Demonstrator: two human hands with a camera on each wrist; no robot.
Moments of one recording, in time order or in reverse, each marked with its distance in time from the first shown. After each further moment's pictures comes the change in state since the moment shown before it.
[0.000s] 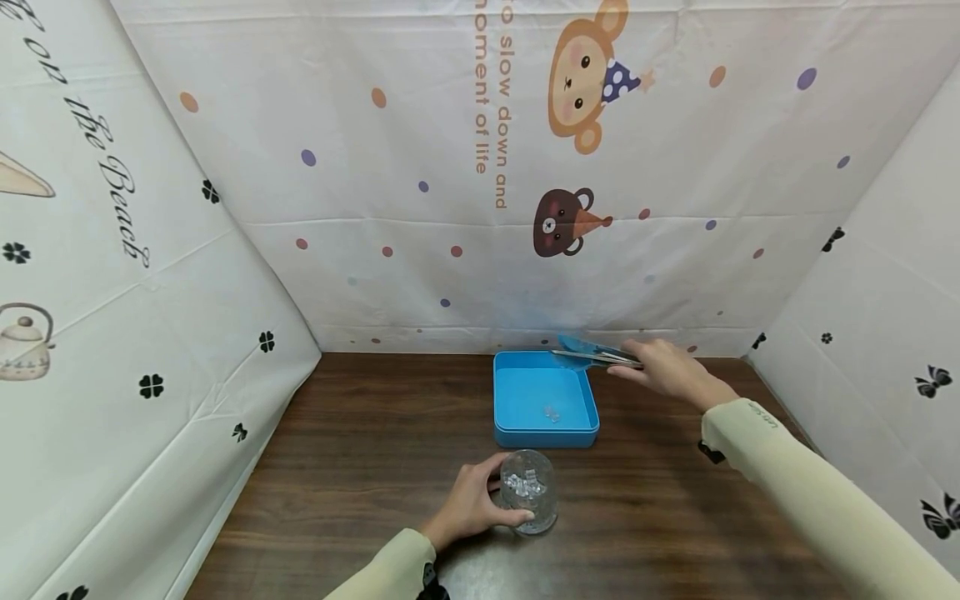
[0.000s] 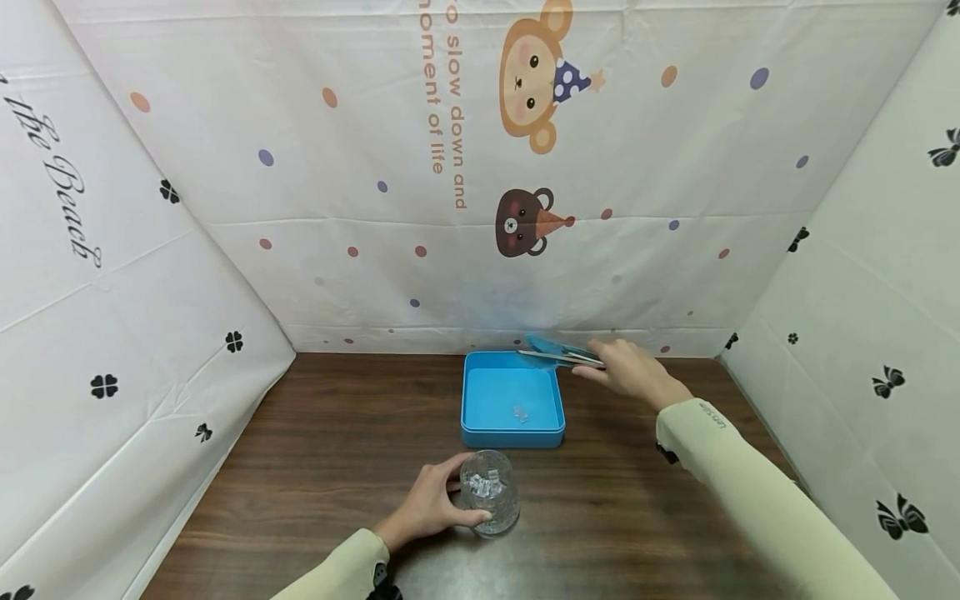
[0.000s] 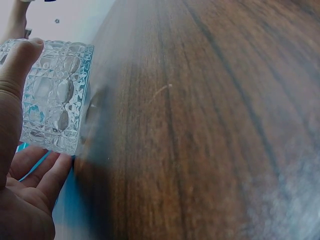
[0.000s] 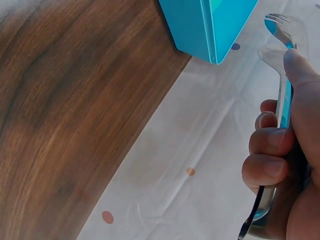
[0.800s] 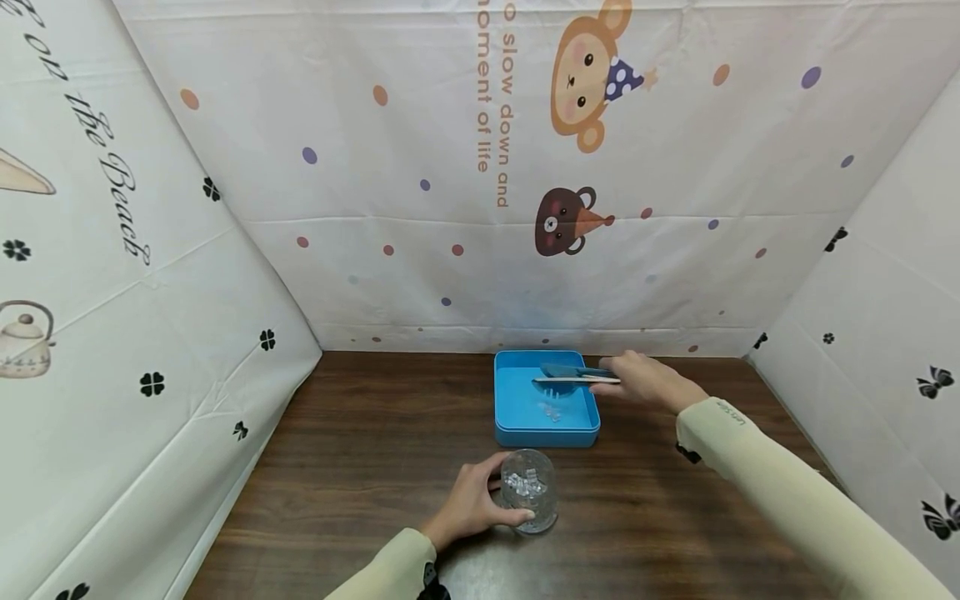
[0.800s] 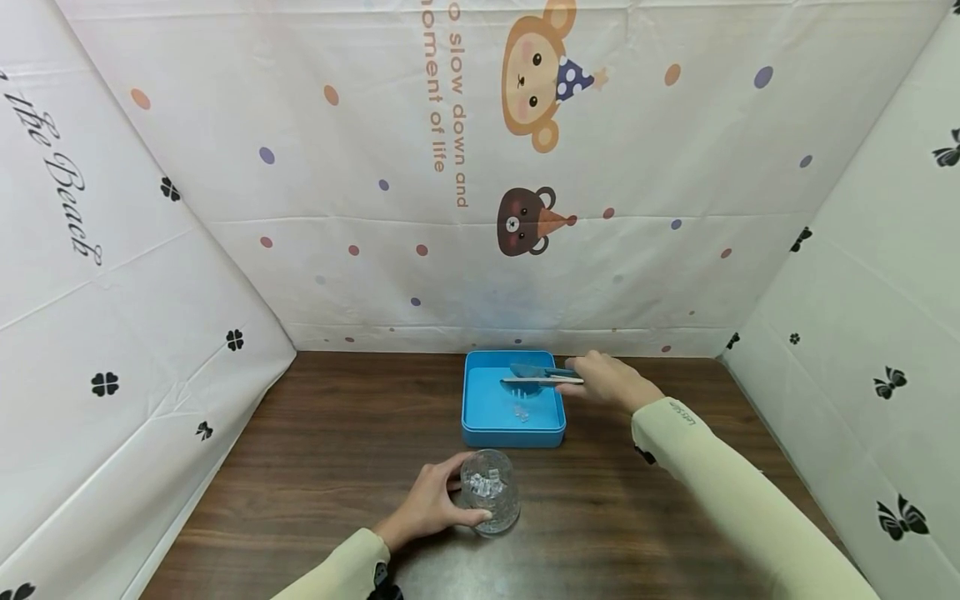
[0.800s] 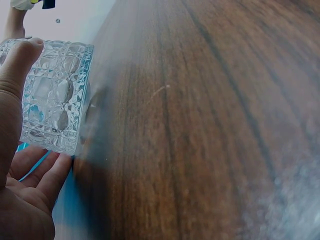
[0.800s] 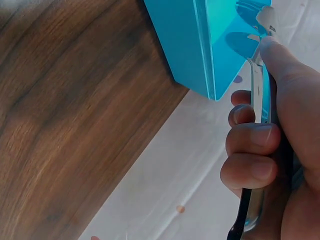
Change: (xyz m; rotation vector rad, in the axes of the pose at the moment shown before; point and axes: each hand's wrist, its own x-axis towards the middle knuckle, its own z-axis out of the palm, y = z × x) left_hand 0.000 0.000 -0.001 0.024 0.001 -0.017; right_hand 0.016 -0.025 0.020 0.088 -0.240 0.030
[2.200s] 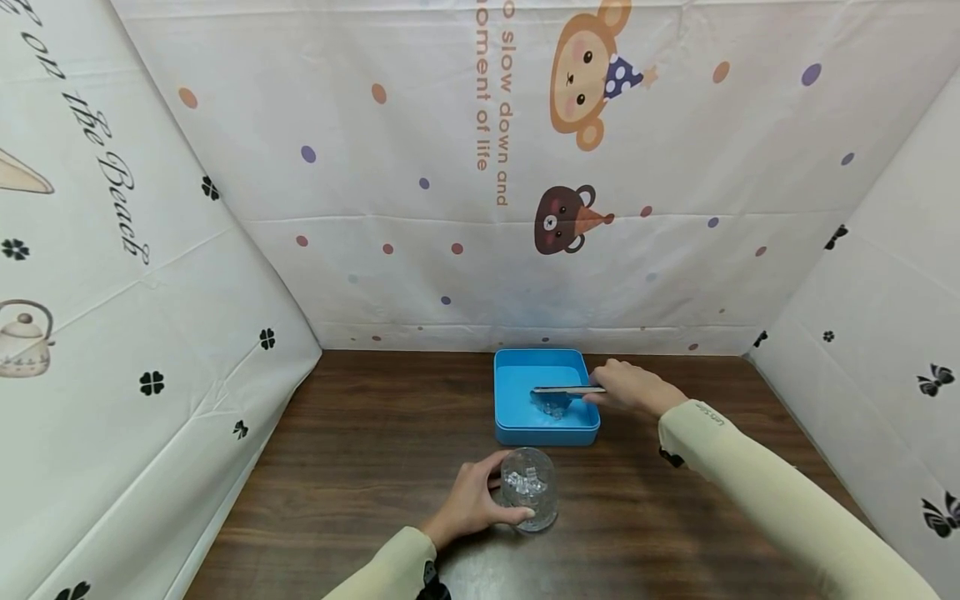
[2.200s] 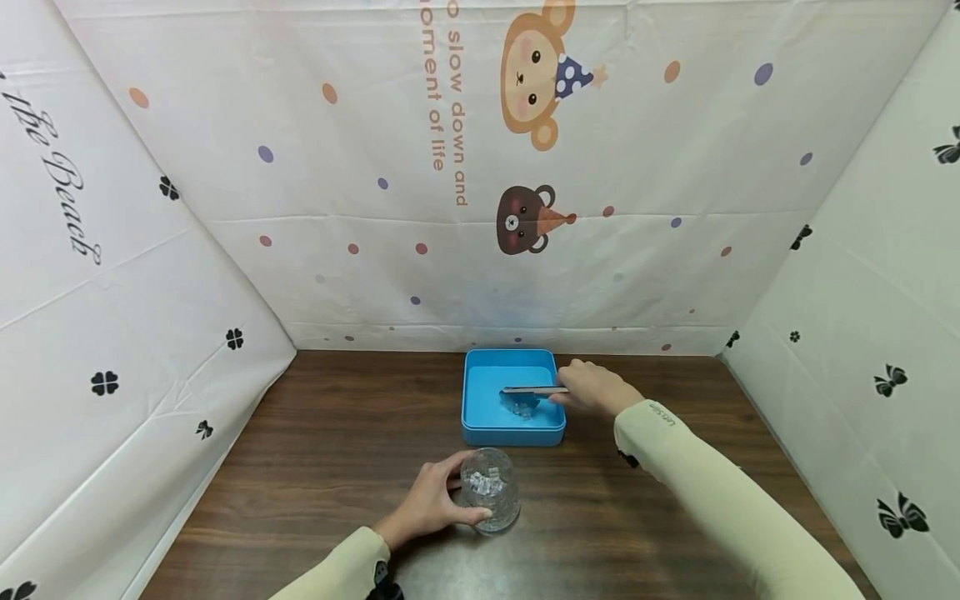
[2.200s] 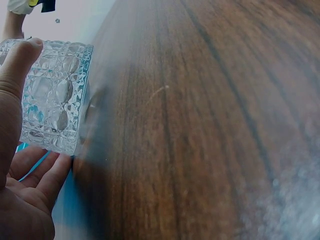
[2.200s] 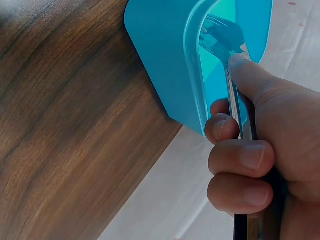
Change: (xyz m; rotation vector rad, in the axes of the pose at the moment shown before) left_hand 0.000 -0.001 0.001 0.010 0.007 0.005; right_hand 0.009 -0.015 0.016 -0.038 -0.088 -0.015
